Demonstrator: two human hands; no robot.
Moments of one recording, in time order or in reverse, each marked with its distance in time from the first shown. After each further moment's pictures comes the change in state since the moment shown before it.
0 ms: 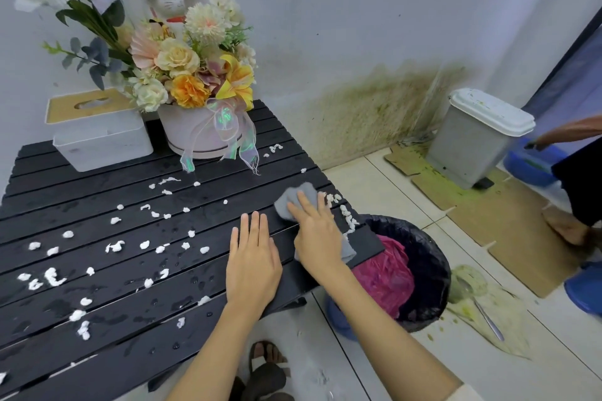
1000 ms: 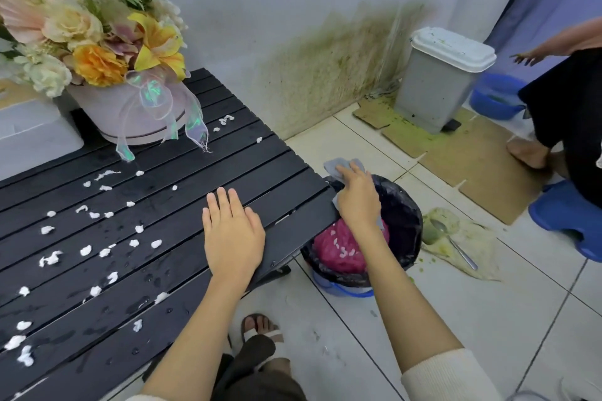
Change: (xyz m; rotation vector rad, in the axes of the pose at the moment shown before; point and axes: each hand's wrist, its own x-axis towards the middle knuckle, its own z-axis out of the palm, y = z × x) left_hand 0.012 0.031 0.012 0.054 -0.073 -0.060; right_hand -0.014 0.112 -0.036 0.194 0.188 0.528
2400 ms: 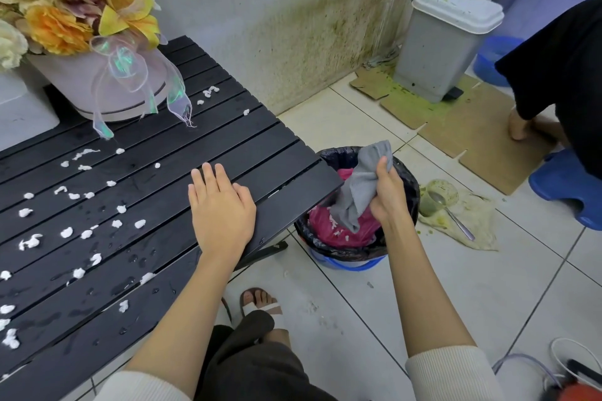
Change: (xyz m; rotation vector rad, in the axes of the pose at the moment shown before) left_hand 0.001 0.002 0.002 -0.023 0.044 0.004; right_hand 0.003 0.068 -0.011 1.194 -0.026 0.515
